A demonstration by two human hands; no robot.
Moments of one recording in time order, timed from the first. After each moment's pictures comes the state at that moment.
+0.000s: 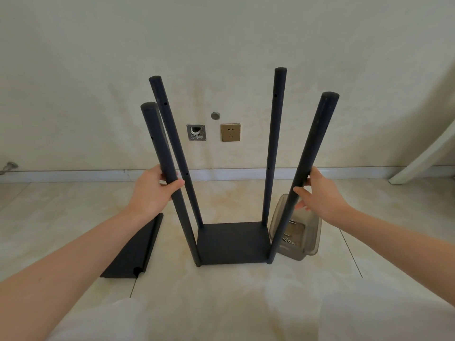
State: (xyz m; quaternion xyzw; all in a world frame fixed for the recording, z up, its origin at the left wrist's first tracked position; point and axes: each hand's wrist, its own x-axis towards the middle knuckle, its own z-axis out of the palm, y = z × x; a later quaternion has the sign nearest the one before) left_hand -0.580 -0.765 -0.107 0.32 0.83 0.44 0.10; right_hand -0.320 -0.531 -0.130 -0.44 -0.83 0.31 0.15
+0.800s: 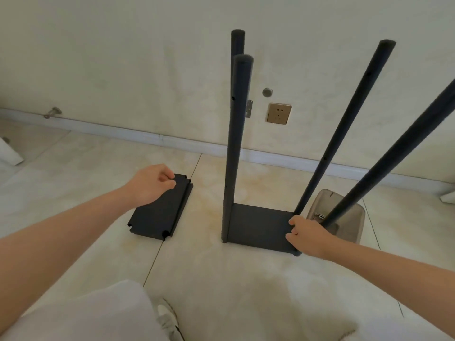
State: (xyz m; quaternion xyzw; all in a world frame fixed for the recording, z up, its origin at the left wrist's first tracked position) left_hand -0.665 -0.871 -0.162 0.26 0.90 0.28 0.21; right_hand -0.387 -0.617 -0.228 -0.36 -0.89 0.23 -0.18
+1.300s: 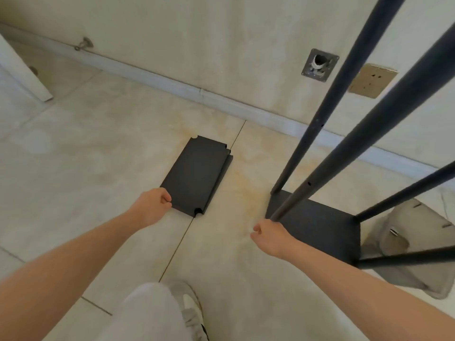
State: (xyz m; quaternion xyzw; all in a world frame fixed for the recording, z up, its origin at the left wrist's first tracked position) left_hand -0.735 -0.970 -0.362 0.11 0.93 0.21 0.27; right_hand -0.548 -0.723 -0.351 -0.27 -0.87 0.31 -0.28
